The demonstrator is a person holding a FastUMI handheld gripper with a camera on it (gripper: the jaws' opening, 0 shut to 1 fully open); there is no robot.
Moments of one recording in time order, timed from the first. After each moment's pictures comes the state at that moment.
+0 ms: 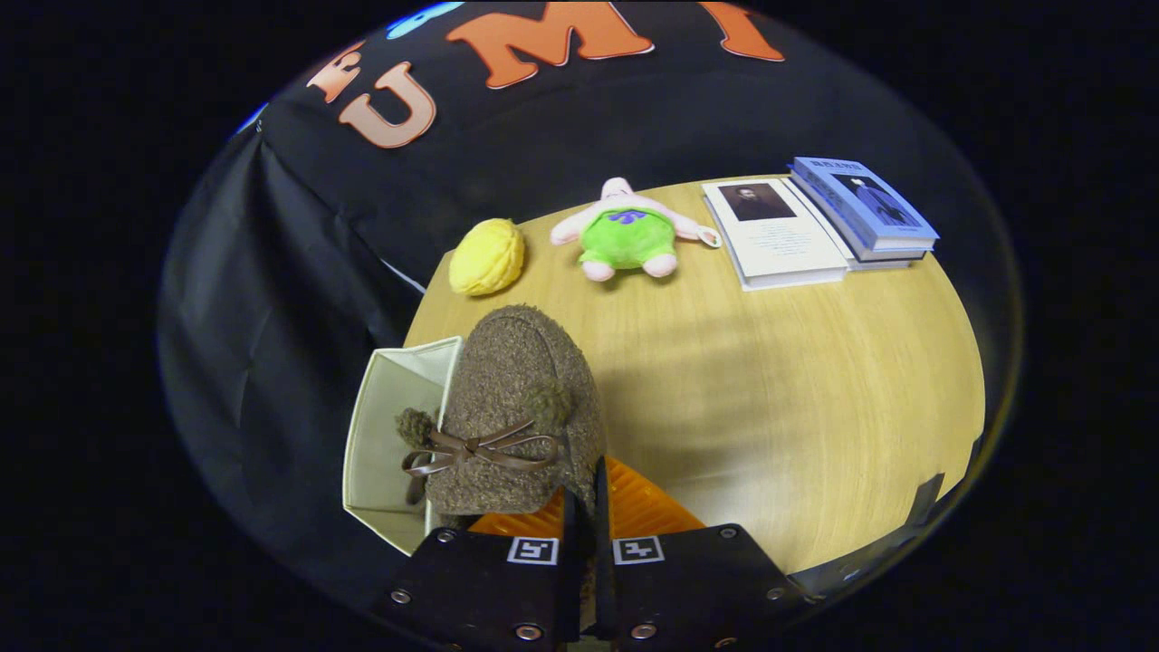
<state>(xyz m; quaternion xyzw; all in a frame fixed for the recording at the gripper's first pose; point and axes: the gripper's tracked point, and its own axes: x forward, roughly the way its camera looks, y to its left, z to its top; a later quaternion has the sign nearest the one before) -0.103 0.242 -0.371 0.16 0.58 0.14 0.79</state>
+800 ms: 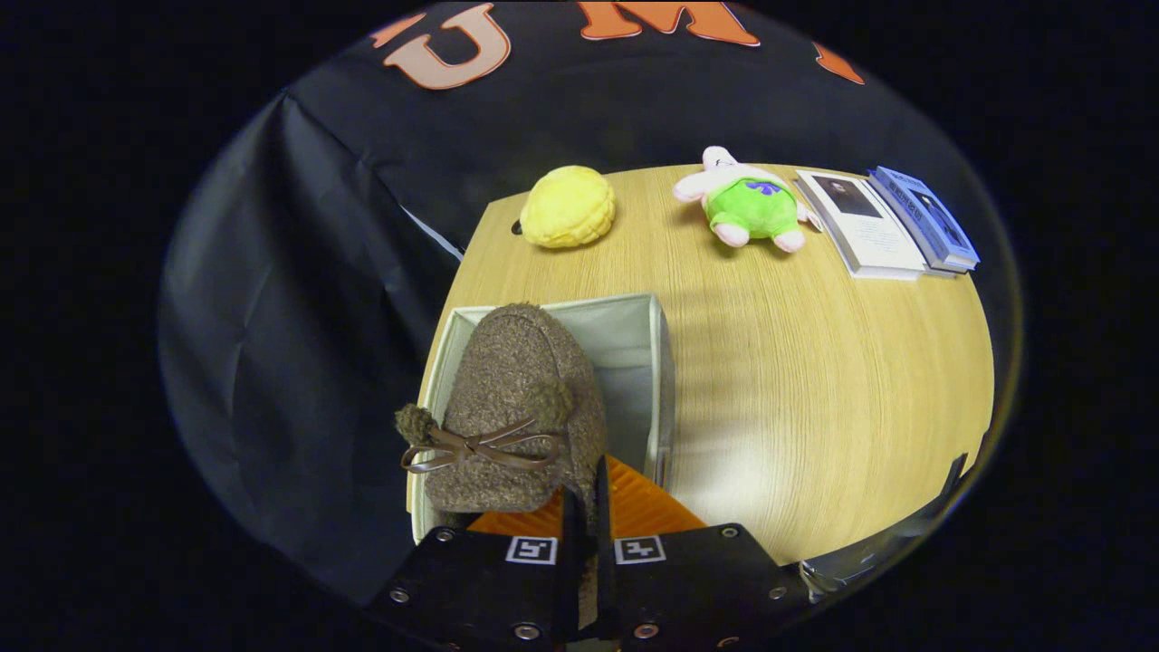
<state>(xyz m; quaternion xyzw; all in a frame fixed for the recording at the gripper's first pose) -0.117 0.397 -0.379 0.11 0.62 0.14 0.76</state>
